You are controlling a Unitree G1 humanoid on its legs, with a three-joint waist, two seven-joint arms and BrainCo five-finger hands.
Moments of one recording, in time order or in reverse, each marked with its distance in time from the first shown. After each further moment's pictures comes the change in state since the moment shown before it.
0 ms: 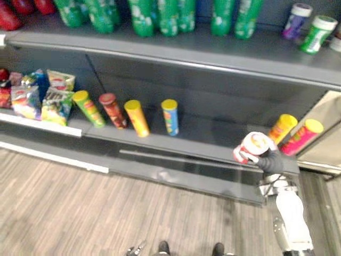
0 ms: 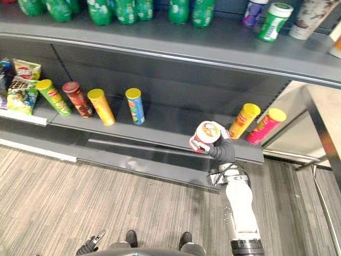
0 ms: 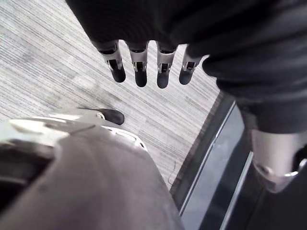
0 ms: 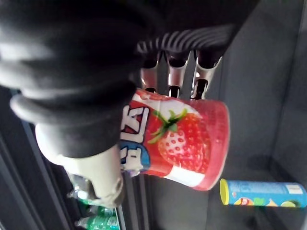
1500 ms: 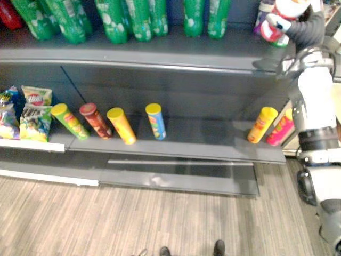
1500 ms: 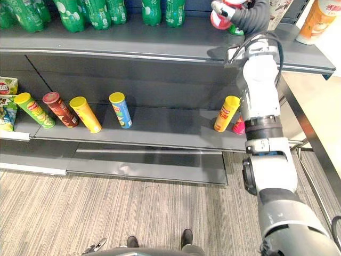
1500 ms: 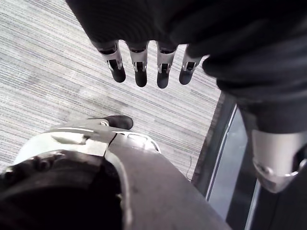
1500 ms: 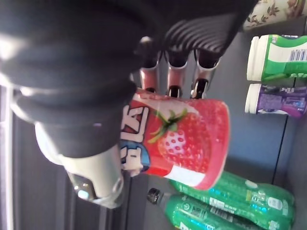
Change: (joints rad) left arm 0.021 -0.005 -0.022 0.000 0.020 0.030 0.017; right arm -1.135 -0.343 0.025 0.674 0.051 0.091 -0.207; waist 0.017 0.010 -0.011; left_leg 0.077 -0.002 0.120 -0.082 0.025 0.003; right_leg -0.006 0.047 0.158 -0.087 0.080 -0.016
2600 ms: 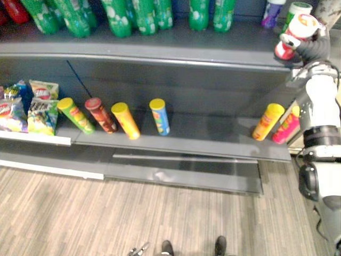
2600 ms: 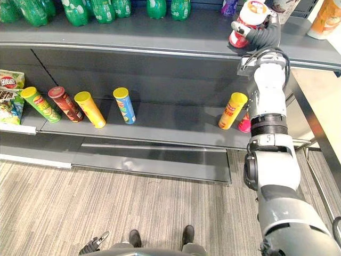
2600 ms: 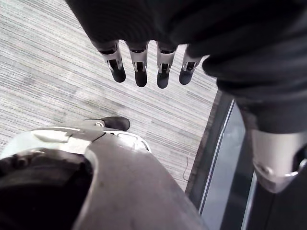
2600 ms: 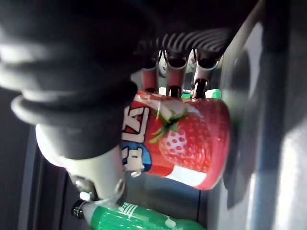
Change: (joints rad) left arm -0.025 -0.003 -0.031 -0.029 0.000 -0.001 0.010; right arm 0.007 0.003 -0.129 0.210 -0.061 0.037 0.018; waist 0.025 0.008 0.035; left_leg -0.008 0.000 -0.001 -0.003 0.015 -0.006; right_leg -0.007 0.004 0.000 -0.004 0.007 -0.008
